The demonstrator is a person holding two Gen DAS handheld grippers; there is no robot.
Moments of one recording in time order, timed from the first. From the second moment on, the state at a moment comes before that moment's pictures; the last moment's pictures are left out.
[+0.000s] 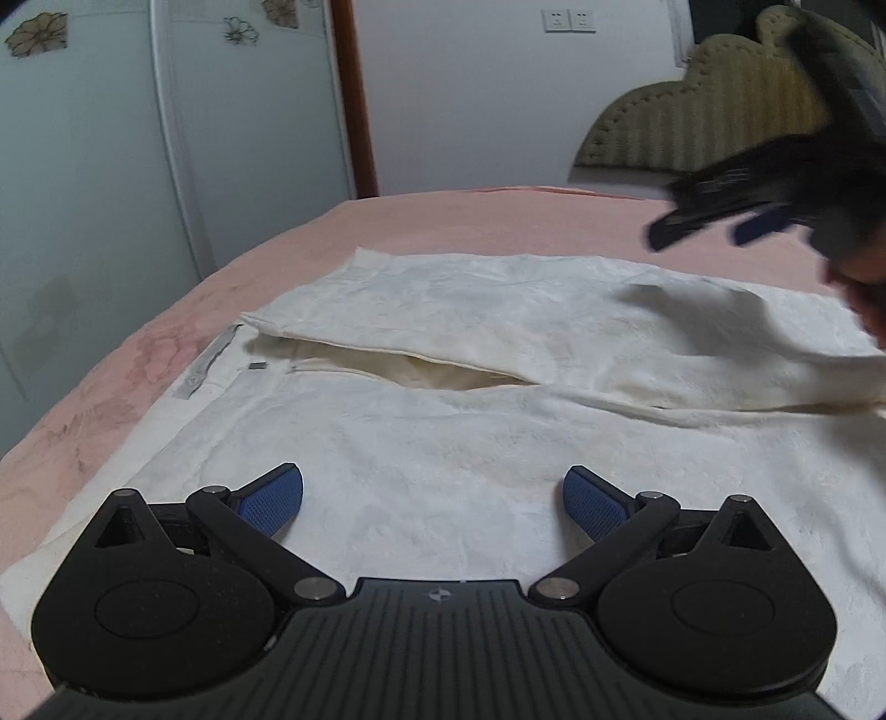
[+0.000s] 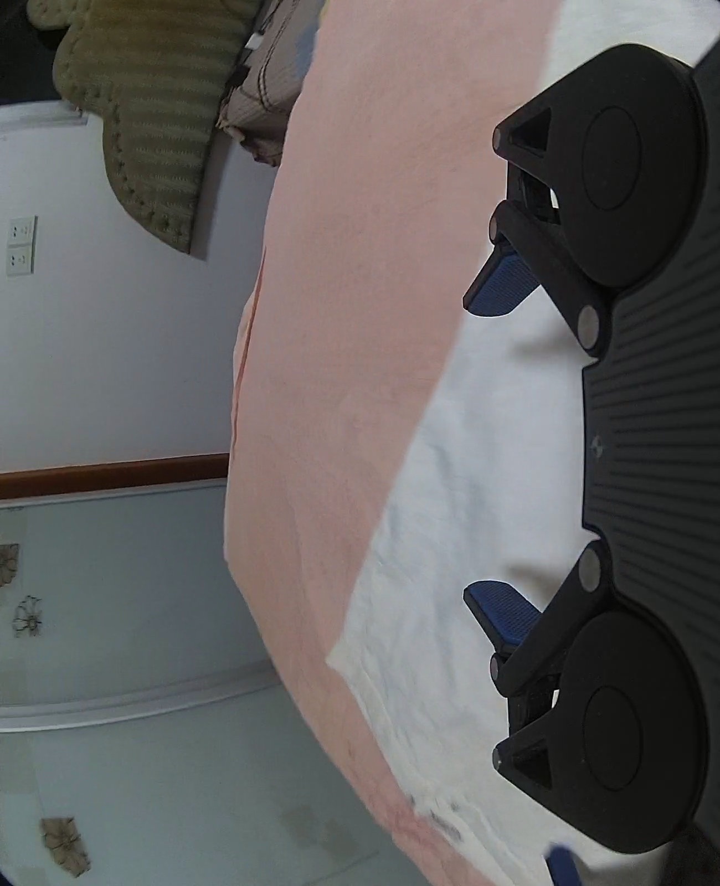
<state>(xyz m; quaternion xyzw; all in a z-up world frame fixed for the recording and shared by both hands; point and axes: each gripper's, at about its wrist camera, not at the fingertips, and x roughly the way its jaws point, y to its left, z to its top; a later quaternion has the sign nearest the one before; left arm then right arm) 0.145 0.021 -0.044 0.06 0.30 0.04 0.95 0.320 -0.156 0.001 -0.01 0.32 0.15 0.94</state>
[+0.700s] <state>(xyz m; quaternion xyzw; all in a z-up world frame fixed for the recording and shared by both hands) 0.146 0.024 -0.044 0.05 0.29 0.04 0.95 0.375 -0.104 -0.021 -0.15 0.31 0.26 0.90</state>
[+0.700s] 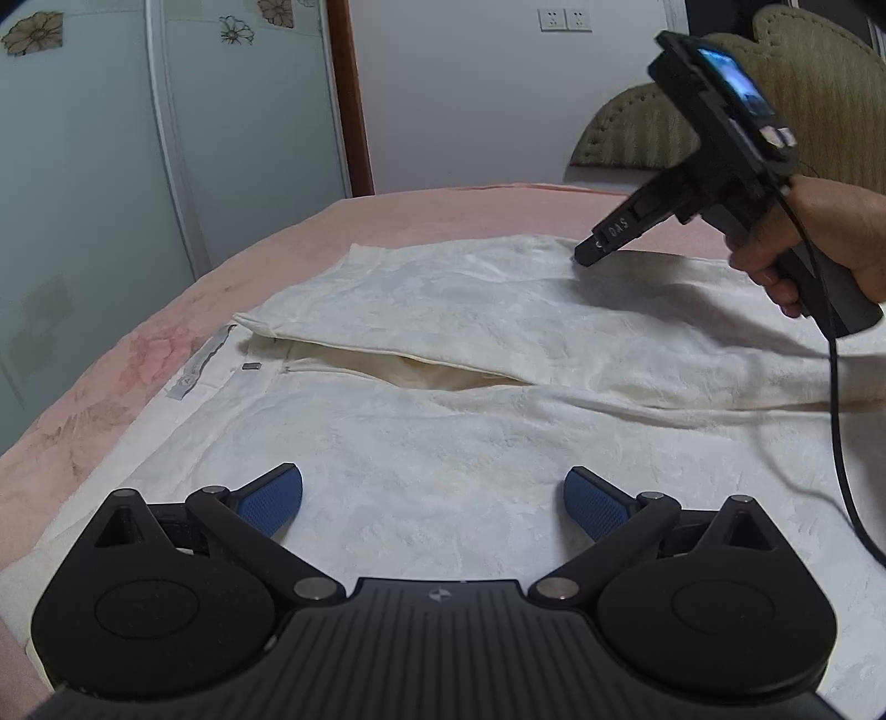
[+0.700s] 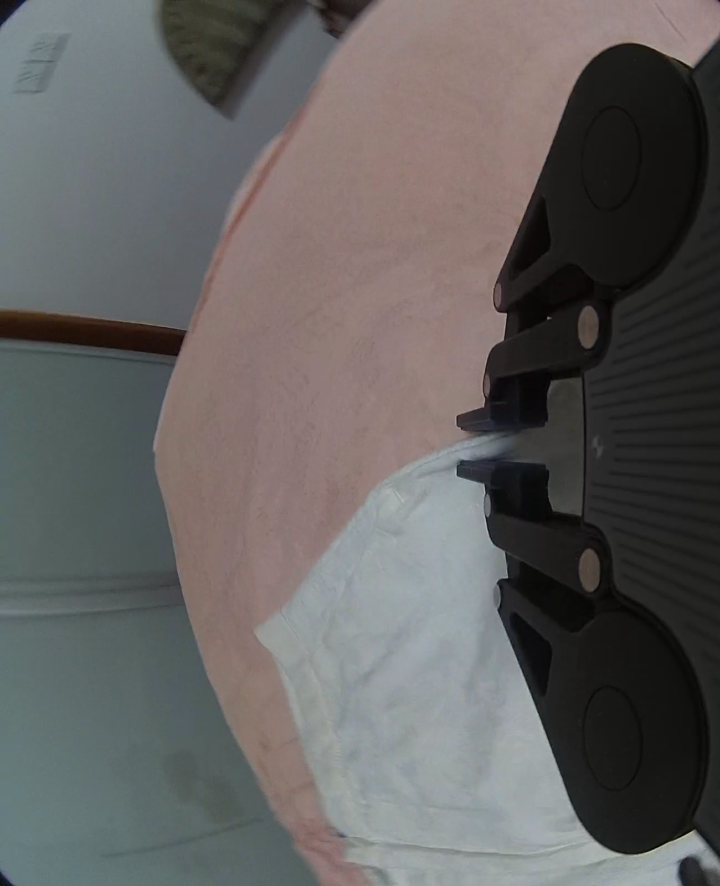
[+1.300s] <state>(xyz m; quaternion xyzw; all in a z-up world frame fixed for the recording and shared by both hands) 0.144 0.123 -0.011 -0.37 0.22 -0.05 0.90 0.101 -0.047 -0.011 -0.36 0.13 0.31 0.87</state>
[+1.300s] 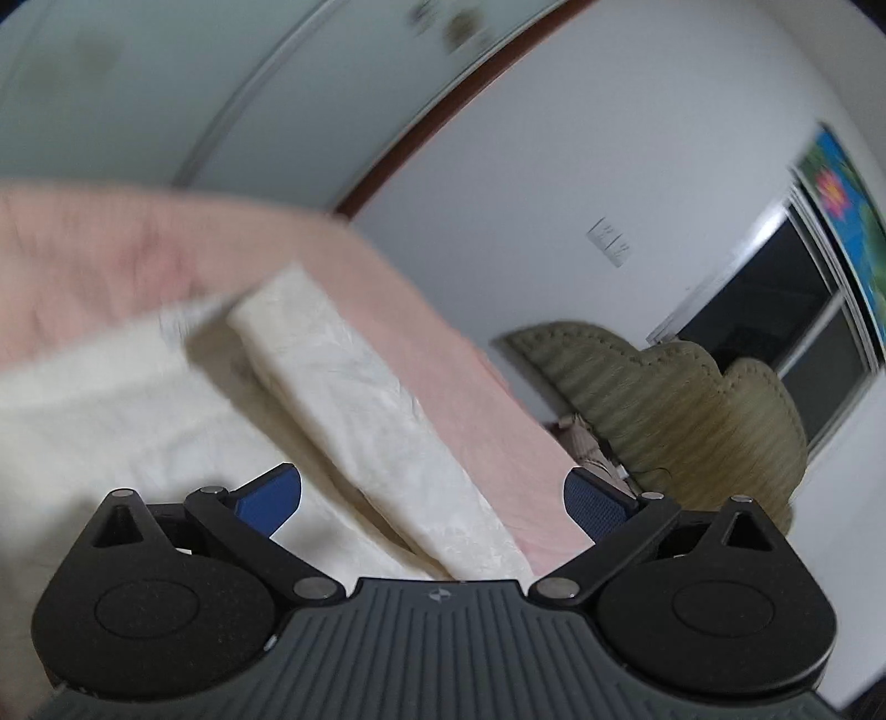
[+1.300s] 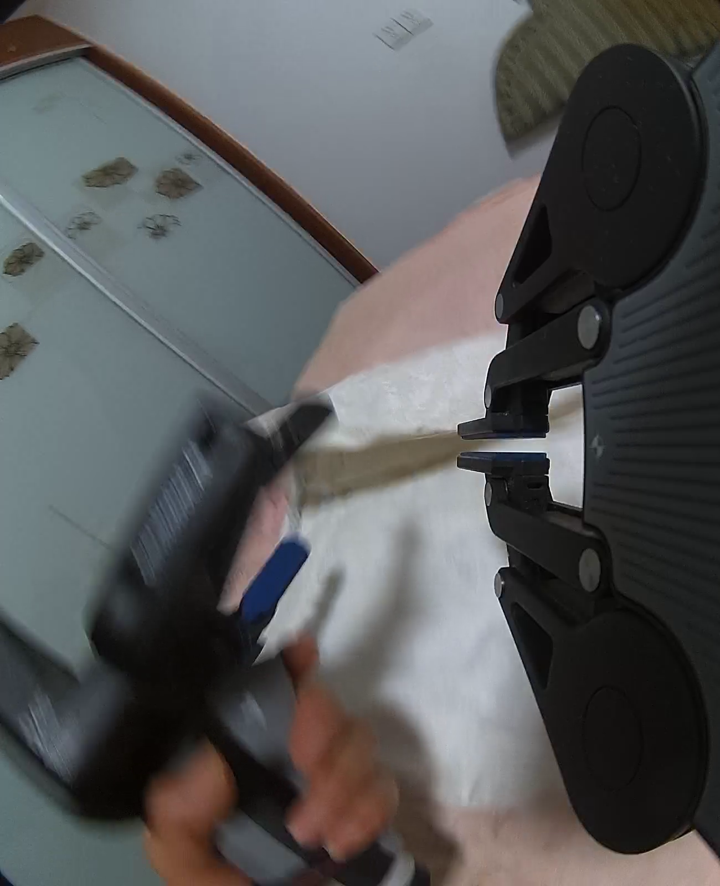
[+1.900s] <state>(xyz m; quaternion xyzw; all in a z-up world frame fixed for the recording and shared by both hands) 0.245 0.171 -0.035 -0.44 0.32 -0.02 0.84 0.139 -0.120 -0.039 -0.30 0.18 0.15 0.93</state>
